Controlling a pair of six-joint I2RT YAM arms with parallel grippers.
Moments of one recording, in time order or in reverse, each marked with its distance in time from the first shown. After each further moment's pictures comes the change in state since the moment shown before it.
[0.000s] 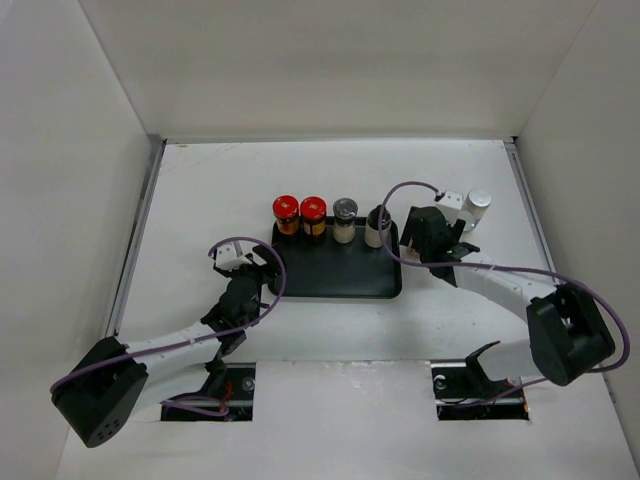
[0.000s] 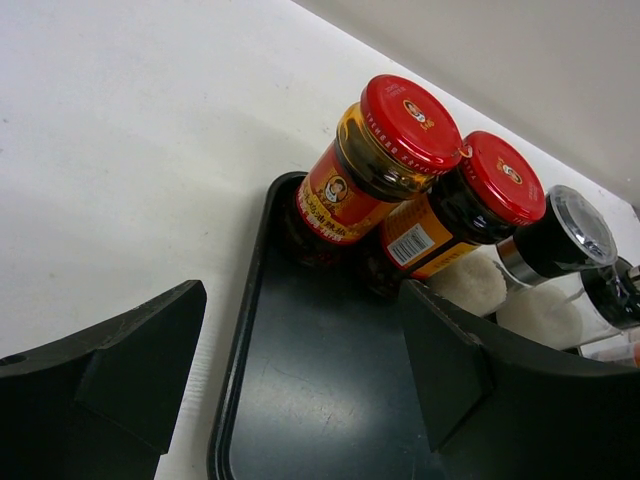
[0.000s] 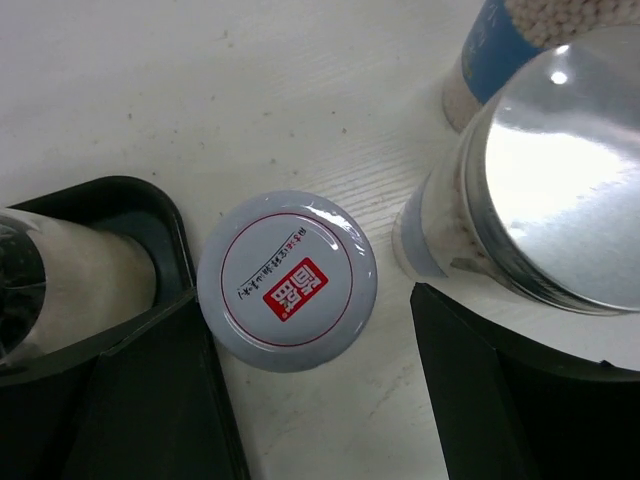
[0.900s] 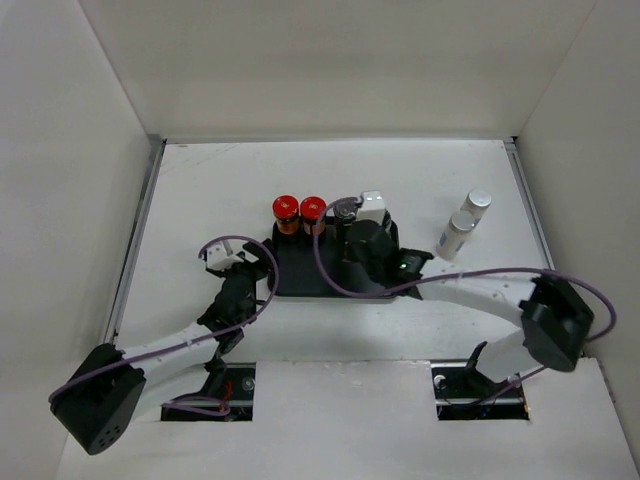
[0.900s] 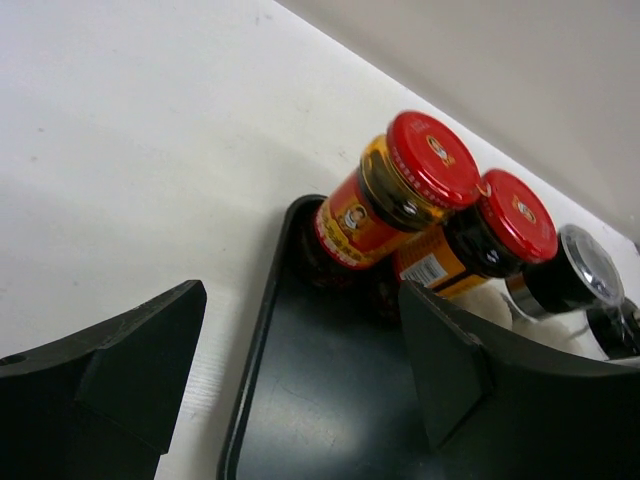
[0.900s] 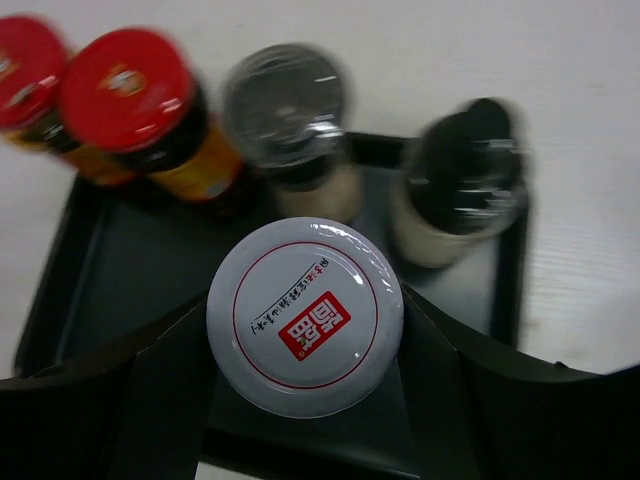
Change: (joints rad) left arm 0.040 -0.014 0.000 -0.002 -0.023 -0.027; right arm 0.418 0.038 0.179 0.045 0.009 -0.077
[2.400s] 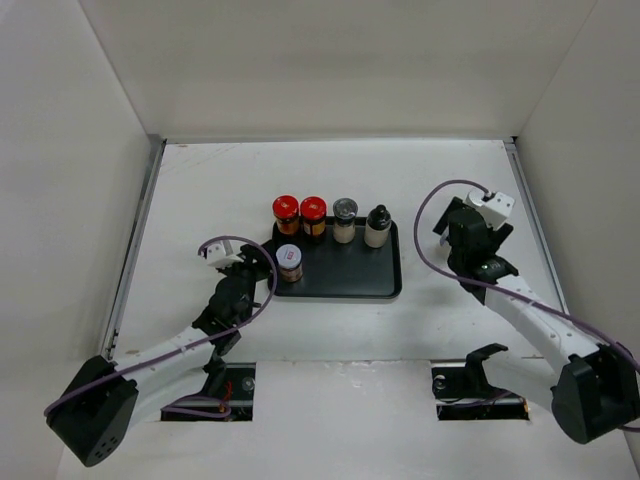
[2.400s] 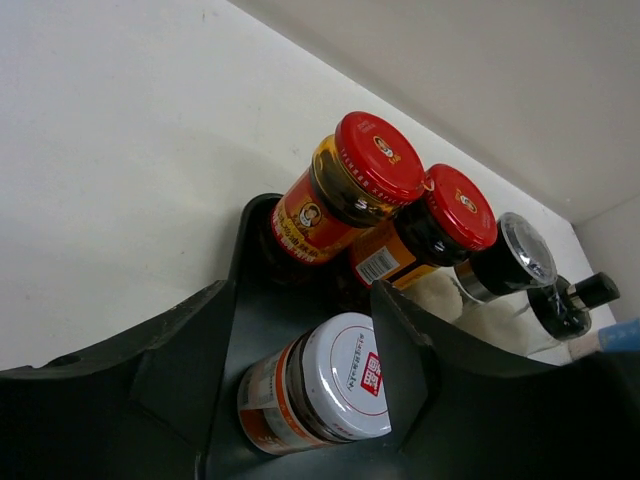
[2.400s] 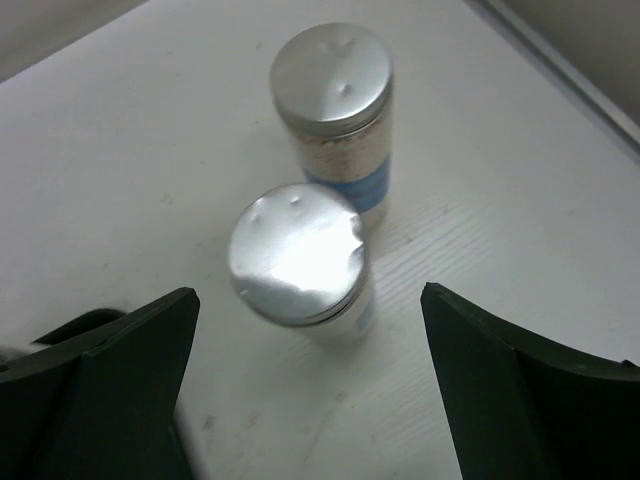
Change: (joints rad) left arm 0.030 -0.094 -0.008 -0.030 0.129 -0.008; right arm -0.508 -0.343 -0.258 -0.043 0.148 0.055
